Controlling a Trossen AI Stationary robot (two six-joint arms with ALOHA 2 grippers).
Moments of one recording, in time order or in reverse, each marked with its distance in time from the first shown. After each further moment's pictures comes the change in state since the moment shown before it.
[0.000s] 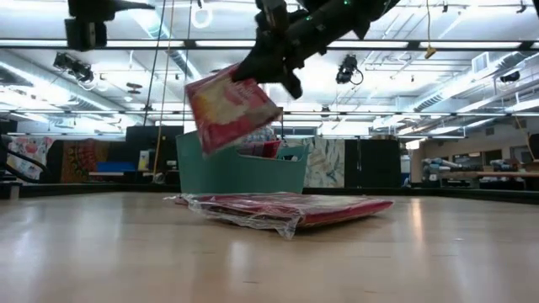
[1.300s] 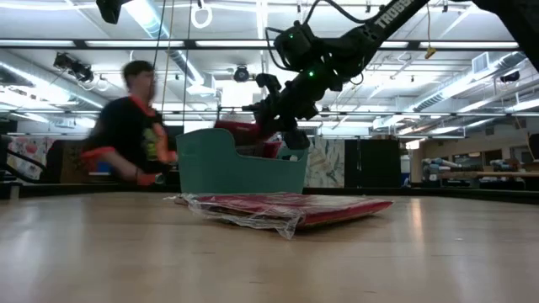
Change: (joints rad) left arm 0.000 0.000 0.000 0.198 -0.232 0.872; right arm -0.243 0.189 0.001 0.278 0.539 1.309
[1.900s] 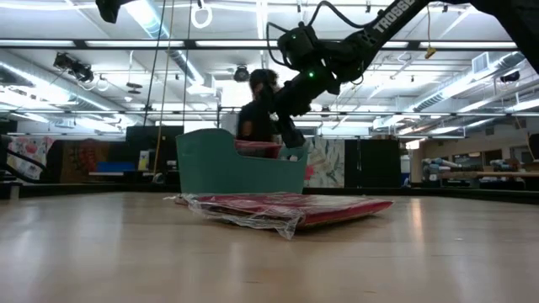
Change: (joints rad) left arm 0.000 -0.002 0.000 0.009 -0.041 0.030; right arm -0.037 0.011 0.000 0.097 -0.106 -0.178
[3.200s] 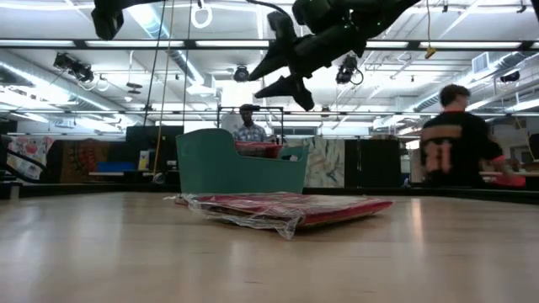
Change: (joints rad) left arm 0.000 0.063 0.000 -0.020 0.115 -0.460; right arm 0.044 -0.241 -0.001 -0.408 -0.678 -0.930
